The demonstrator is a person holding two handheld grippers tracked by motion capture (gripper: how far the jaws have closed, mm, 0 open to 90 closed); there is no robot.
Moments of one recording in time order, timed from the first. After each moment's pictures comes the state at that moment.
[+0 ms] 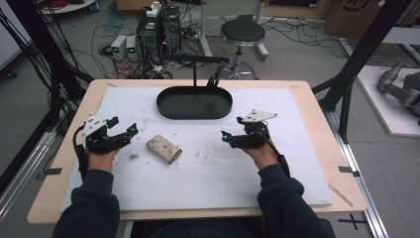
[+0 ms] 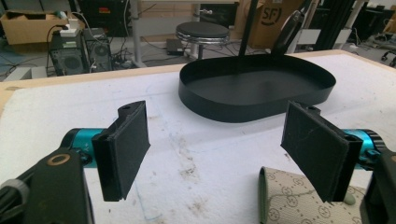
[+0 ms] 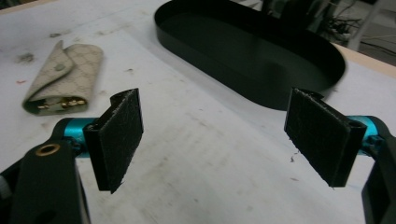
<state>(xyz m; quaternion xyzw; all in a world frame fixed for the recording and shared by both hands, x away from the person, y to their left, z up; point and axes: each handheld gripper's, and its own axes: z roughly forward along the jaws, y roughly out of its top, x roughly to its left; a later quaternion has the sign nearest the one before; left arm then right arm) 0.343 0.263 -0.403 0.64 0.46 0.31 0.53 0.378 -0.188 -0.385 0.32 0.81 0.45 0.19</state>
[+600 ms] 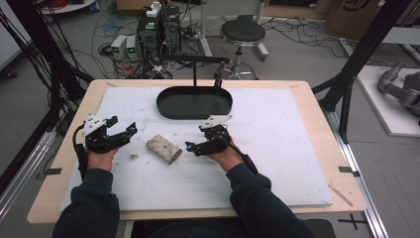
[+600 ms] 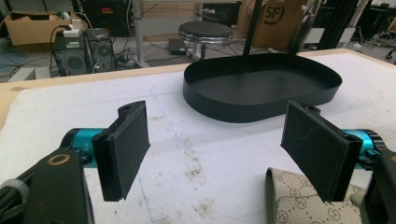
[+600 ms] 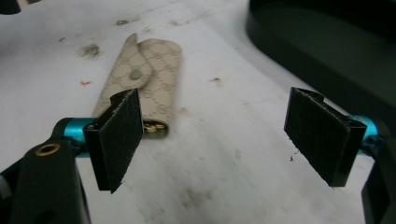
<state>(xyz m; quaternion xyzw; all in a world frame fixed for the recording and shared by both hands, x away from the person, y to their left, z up) 0.346 0.264 -0.404 0.65 0.46 0.31 0.52 0.383 -0.087 -0.411 0.26 0.85 0.45 0.11</state>
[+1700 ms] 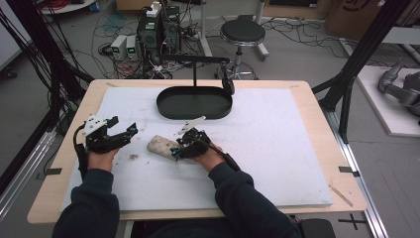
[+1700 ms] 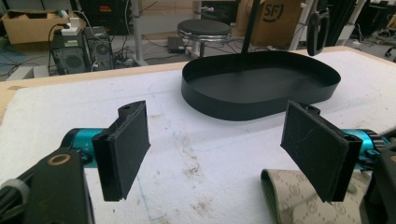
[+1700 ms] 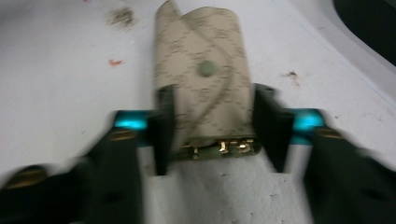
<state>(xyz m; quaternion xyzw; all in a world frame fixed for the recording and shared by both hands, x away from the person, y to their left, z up) 0.346 0.263 -0.404 0.65 0.46 0.31 0.52 0.389 -0.036 -0.428 0.22 0.89 0.39 0.06</state>
